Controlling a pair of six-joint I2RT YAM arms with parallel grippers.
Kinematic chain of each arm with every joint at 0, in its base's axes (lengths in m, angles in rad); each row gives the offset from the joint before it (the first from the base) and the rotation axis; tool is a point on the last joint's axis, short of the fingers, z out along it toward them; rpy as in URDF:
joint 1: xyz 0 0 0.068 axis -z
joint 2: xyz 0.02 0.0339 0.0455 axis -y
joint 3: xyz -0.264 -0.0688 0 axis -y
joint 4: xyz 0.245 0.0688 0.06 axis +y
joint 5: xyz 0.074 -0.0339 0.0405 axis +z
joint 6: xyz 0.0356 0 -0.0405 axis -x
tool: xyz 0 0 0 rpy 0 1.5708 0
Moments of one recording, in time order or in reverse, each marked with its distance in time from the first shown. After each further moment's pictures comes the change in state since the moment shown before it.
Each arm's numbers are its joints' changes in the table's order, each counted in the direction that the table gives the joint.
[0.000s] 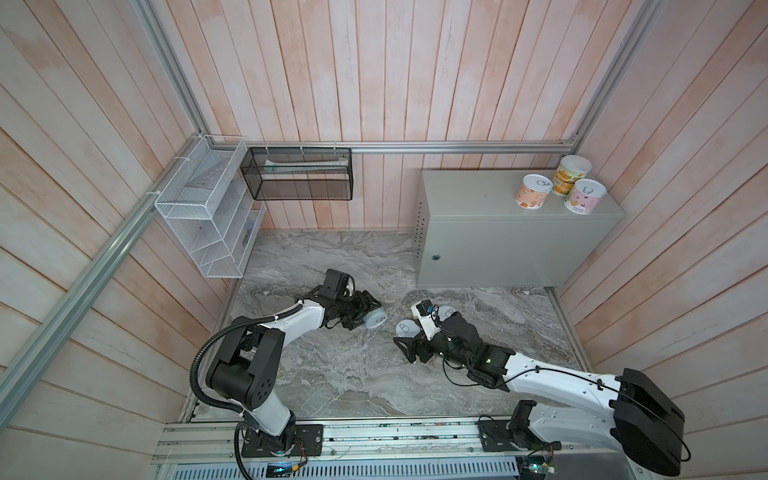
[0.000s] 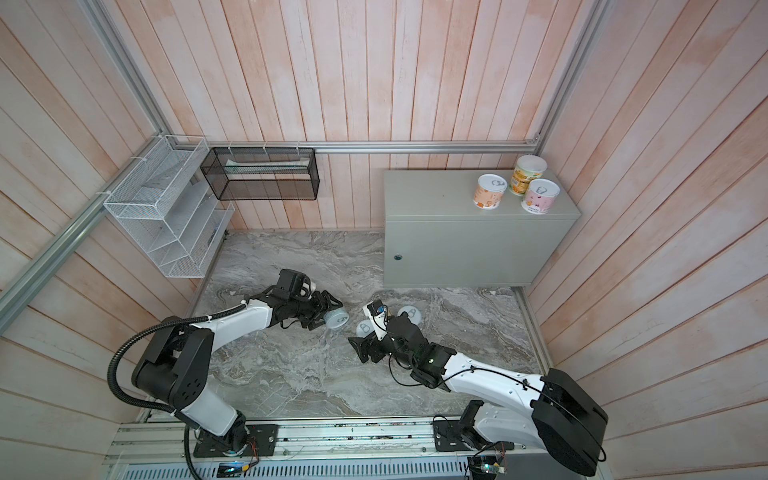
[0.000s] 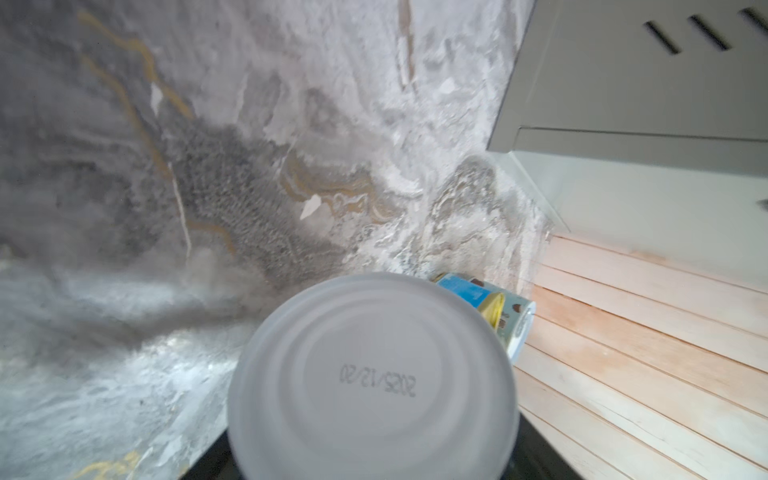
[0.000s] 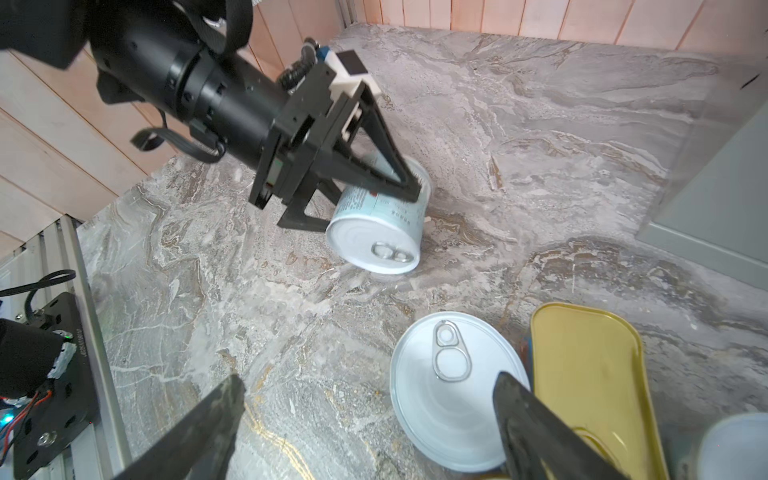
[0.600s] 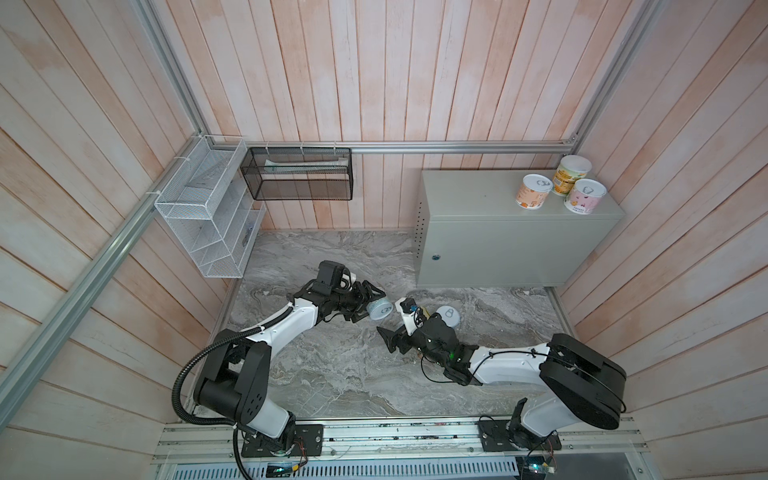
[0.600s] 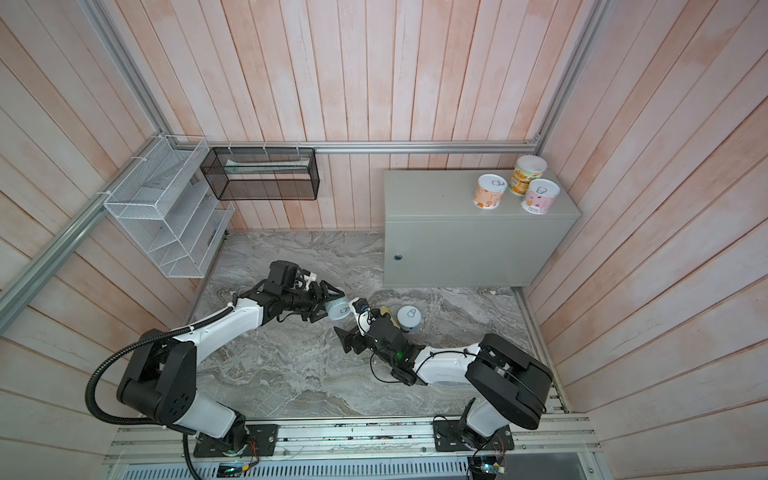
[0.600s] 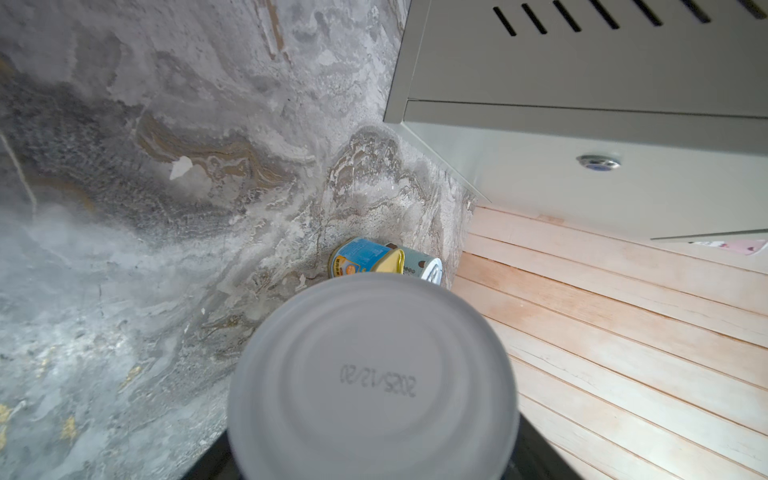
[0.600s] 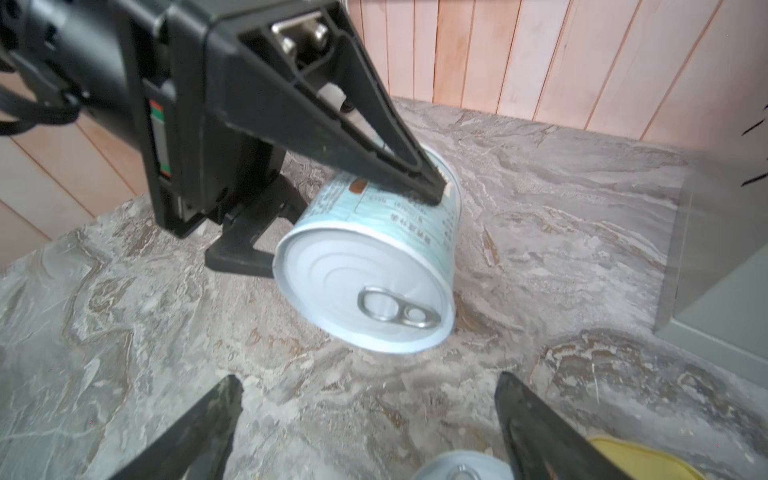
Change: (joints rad) left arm -0.005 0.092 0.019 0.000 -0.128 0.074; right arm -0.037 -0.353 0.042 -0.484 -0.153 0.085
